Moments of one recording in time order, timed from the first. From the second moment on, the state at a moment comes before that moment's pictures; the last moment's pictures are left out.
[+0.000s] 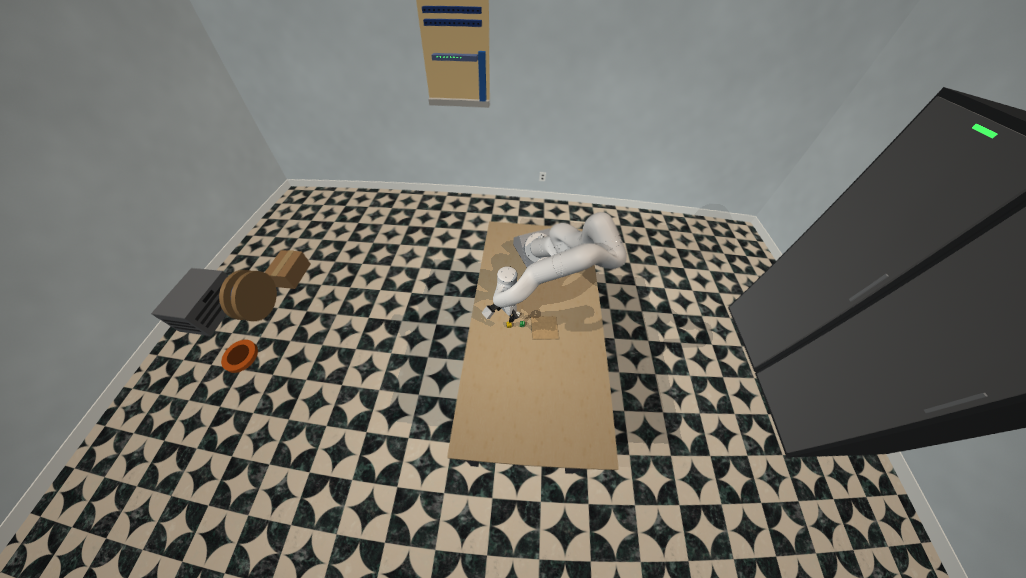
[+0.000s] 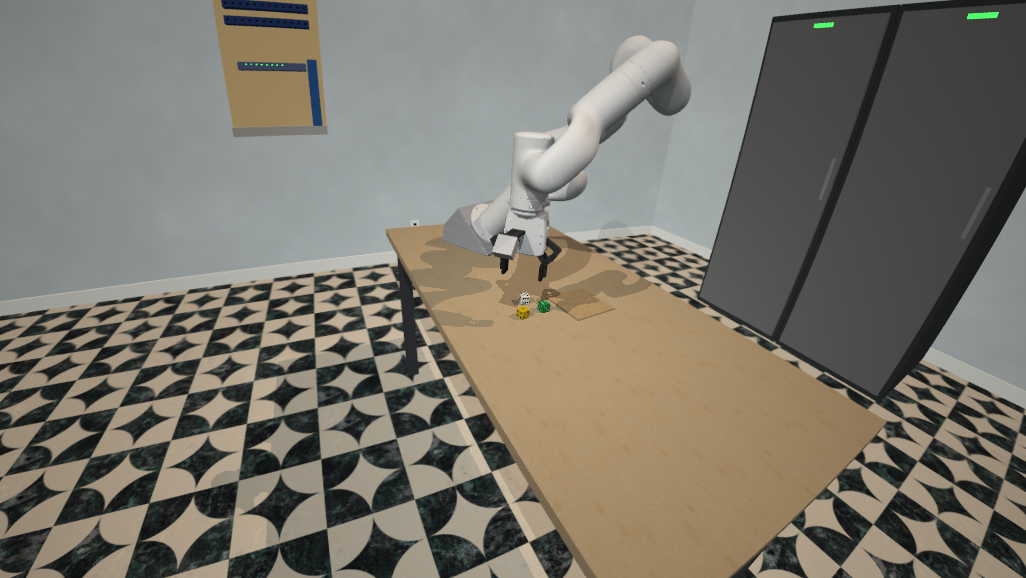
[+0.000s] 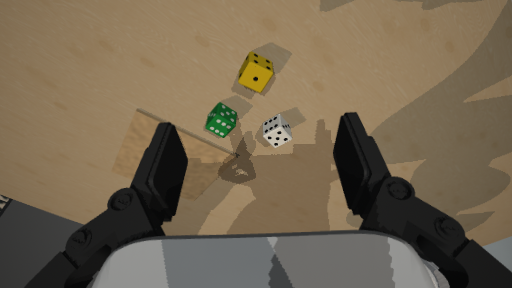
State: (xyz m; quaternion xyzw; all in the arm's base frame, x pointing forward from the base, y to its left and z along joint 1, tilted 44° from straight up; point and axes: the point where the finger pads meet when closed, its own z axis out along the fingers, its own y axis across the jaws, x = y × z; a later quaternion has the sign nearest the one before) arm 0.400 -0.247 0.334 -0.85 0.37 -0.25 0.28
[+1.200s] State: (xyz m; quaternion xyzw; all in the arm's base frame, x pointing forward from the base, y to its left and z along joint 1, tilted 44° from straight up) arm 0.453 -0.224 0.274 -0.85 0.37 -0.25 0.28
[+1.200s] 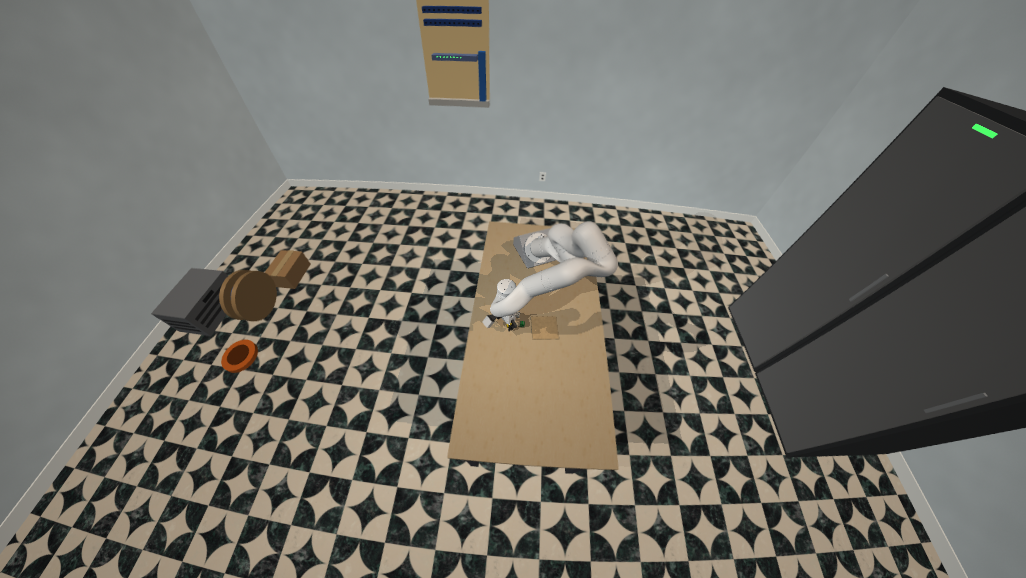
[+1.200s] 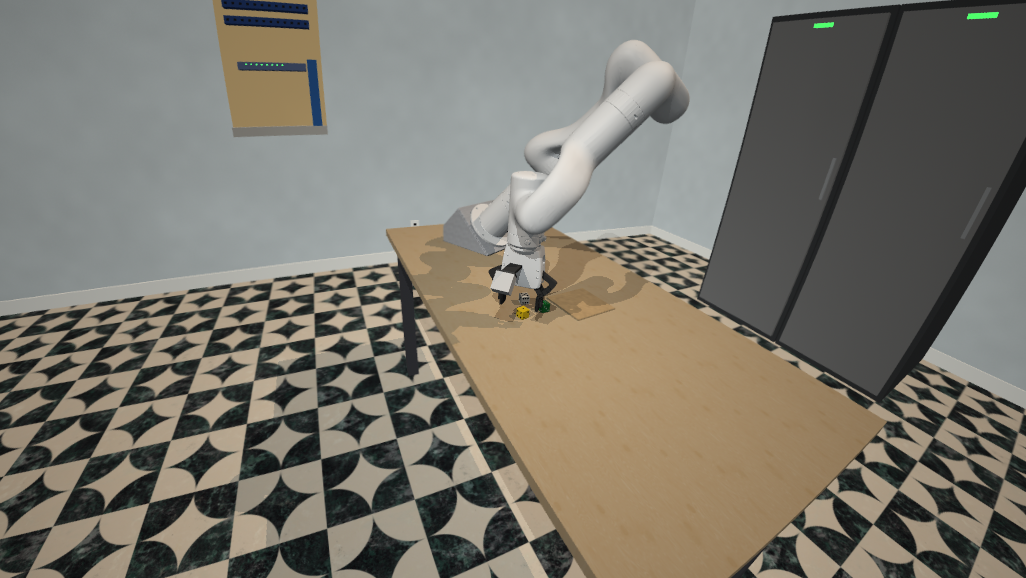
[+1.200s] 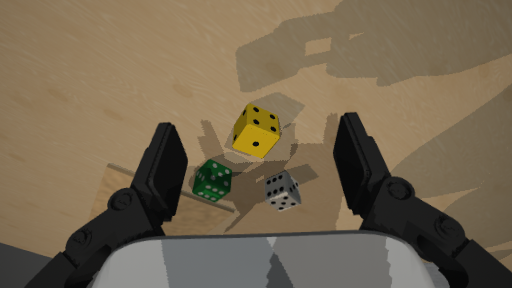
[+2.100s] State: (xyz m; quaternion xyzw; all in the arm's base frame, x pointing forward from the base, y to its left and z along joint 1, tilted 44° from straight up) arm 0.449 -0.221 0.272 -0.85 0.37 -0.25 0.28
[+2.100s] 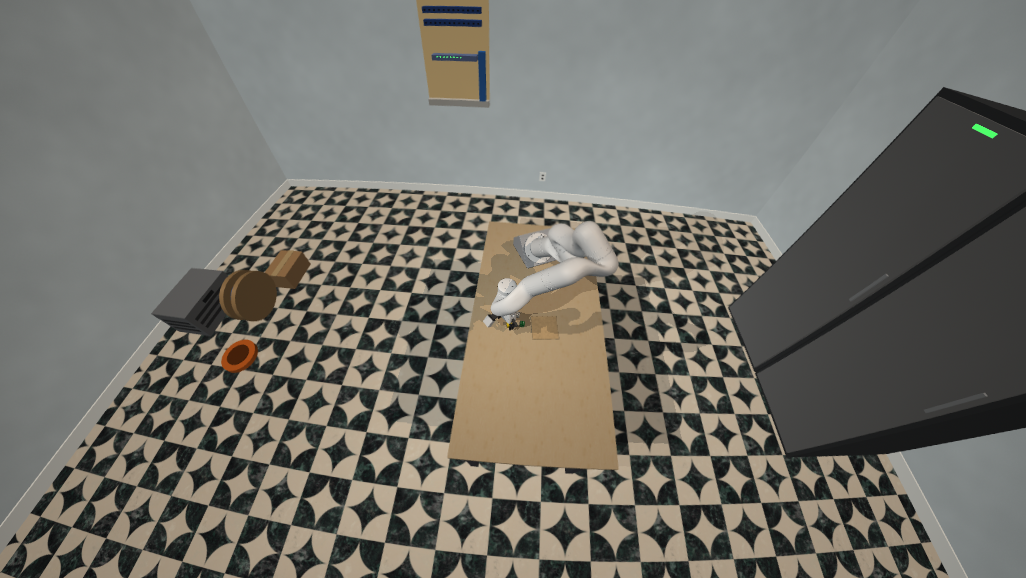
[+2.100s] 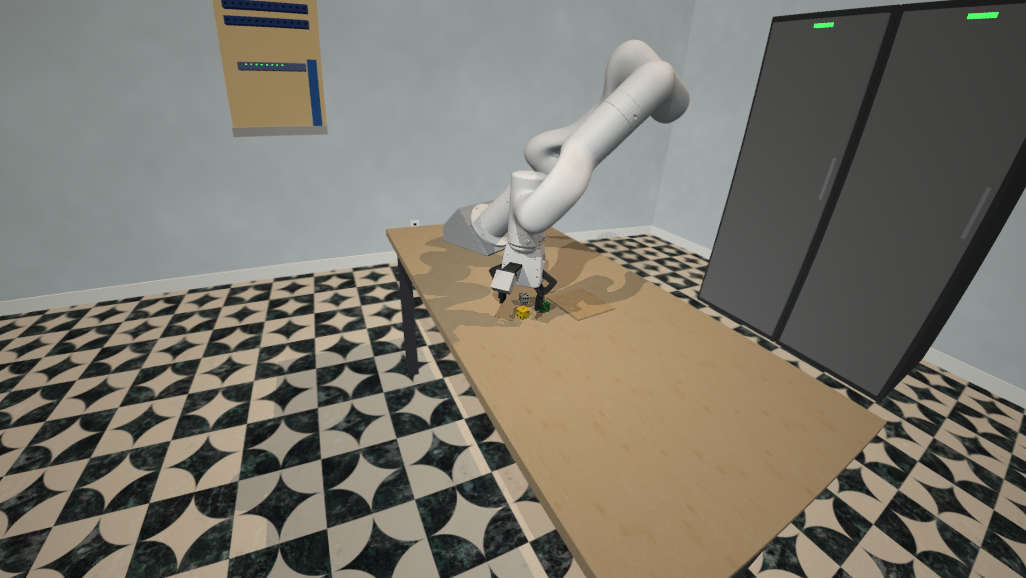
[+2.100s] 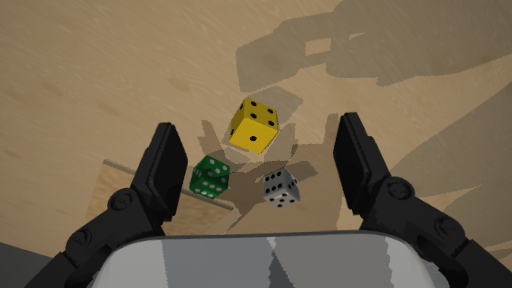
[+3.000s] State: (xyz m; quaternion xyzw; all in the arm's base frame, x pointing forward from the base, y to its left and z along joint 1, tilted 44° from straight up) arm 0.397 -0.176 0.244 -0.85 0.37 -0.25 0.28
